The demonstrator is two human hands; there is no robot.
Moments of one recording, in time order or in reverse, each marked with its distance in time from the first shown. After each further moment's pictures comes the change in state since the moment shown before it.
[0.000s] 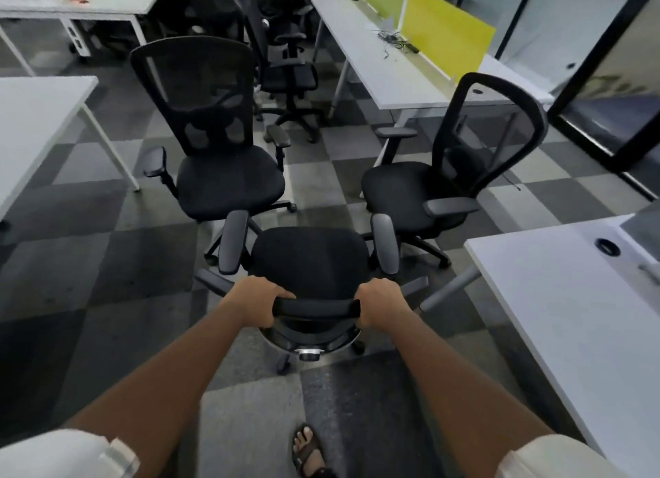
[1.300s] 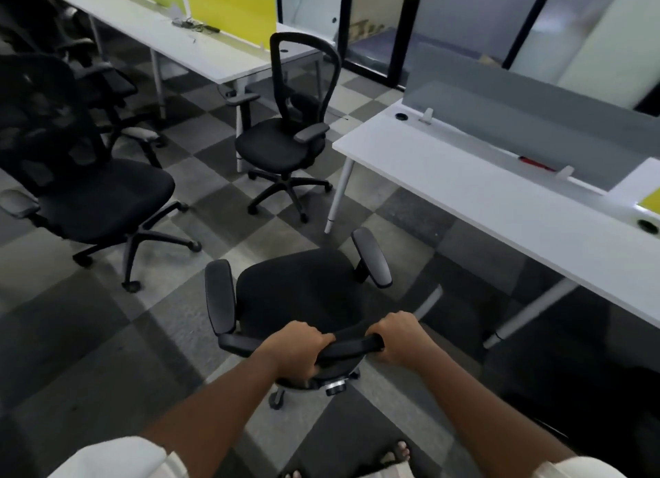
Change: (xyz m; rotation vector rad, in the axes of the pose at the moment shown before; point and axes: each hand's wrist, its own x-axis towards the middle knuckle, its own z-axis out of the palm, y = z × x) left_hand -0.338 0.078 0.127 0.216 0.014 0.952; right_hand -0.399 -0.324 0.129 0.241 0.042 0.466
